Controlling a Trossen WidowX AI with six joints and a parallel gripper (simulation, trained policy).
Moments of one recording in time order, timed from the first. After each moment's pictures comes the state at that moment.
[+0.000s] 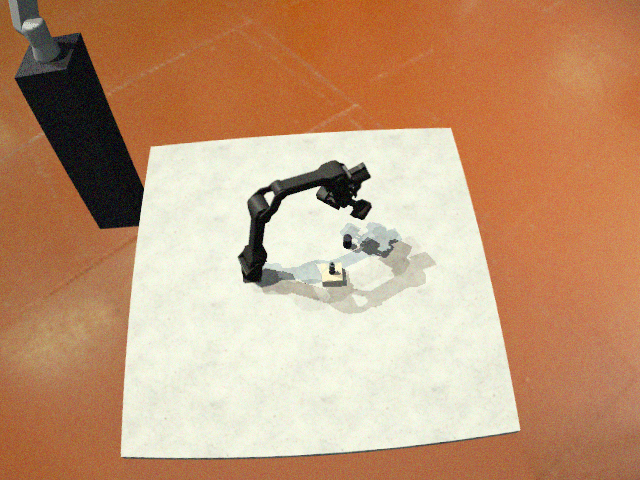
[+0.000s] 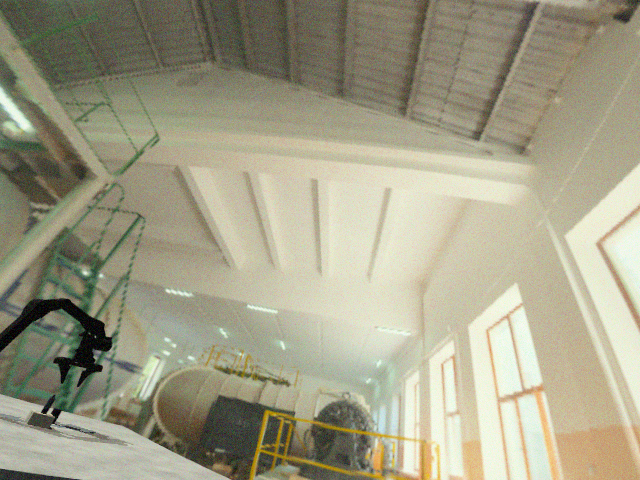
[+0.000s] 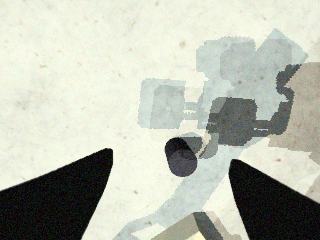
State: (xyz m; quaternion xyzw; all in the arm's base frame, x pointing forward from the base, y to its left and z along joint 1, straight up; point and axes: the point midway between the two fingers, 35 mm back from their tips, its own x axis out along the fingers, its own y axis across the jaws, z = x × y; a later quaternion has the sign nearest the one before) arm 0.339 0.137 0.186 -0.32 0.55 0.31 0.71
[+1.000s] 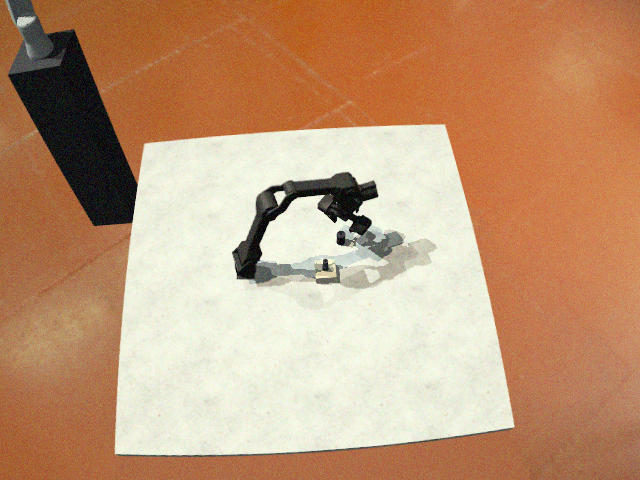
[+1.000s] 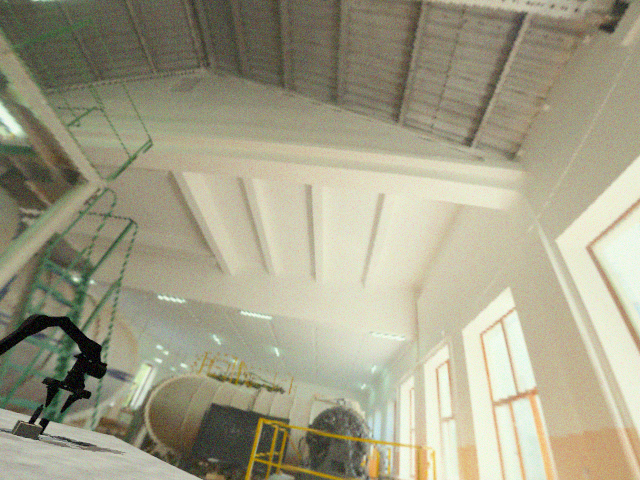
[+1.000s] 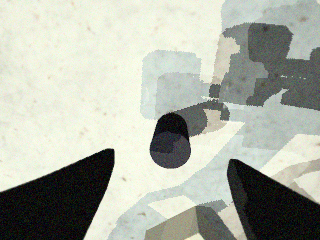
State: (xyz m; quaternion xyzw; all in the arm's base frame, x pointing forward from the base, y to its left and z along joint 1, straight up) arm 0.354 0.102 0.132 -0.29 0.63 0.31 0.65
